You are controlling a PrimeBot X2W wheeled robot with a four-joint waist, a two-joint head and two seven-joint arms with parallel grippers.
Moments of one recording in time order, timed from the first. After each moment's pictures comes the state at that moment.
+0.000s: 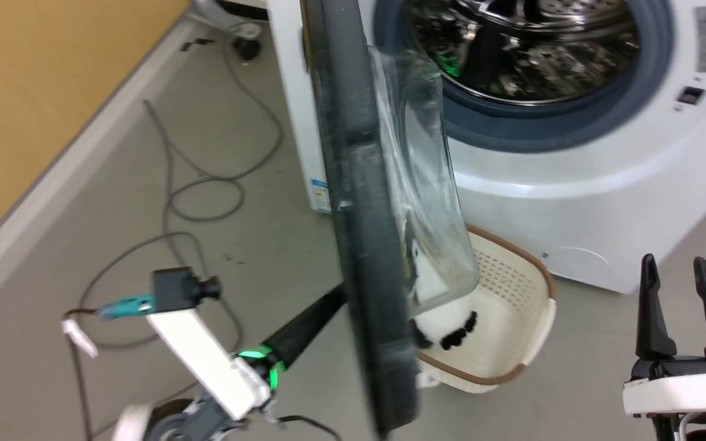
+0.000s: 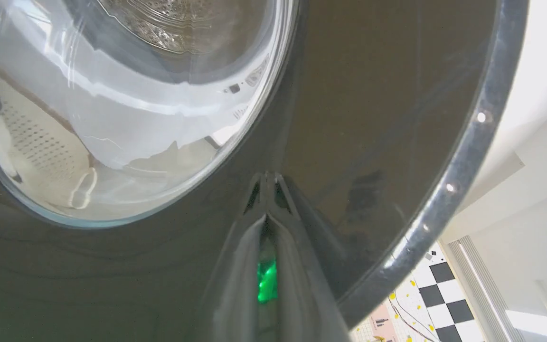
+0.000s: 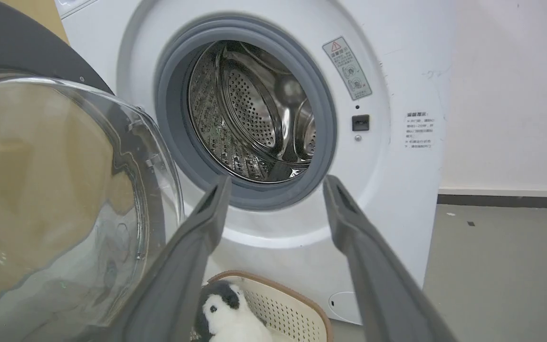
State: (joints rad) left arm -0.10 0.07 -0.13 -0.19 -1.42 -0.13 0.64; right arm -0.05 -0.05 -0.16 0.02 0.20 0.13 -0.26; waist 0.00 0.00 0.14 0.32
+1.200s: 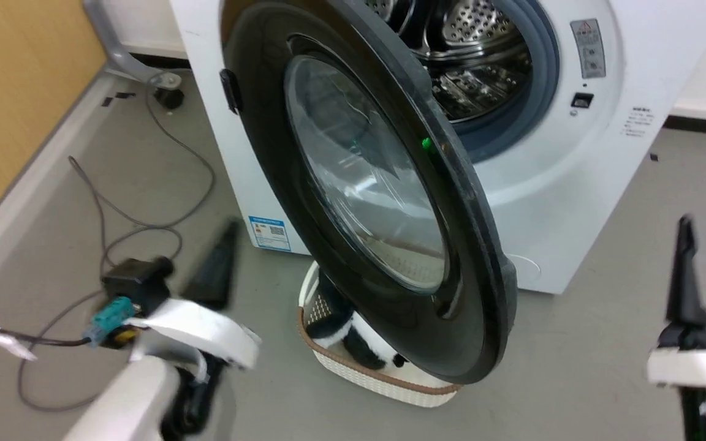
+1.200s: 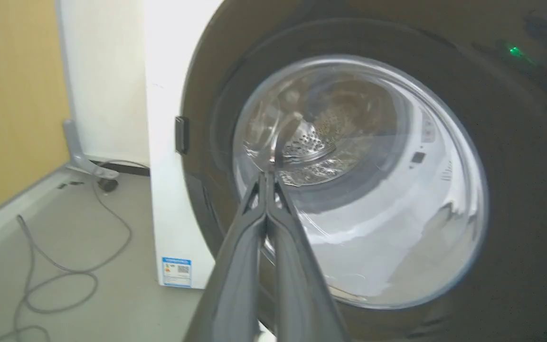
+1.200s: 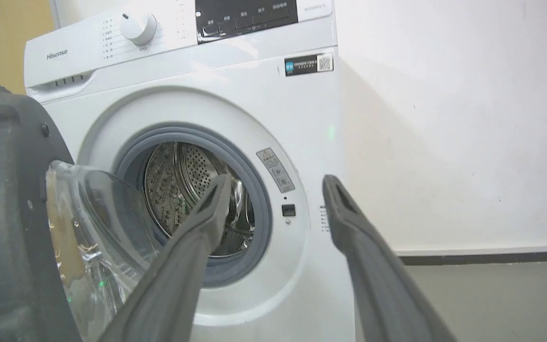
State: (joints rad) left arm -0.36 0.40 -0.54 0.17 -0.80 0.07 -0.25; right arm -0.08 -0.05 -0.20 -0.05 0.20 0.13 -0.26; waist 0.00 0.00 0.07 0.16
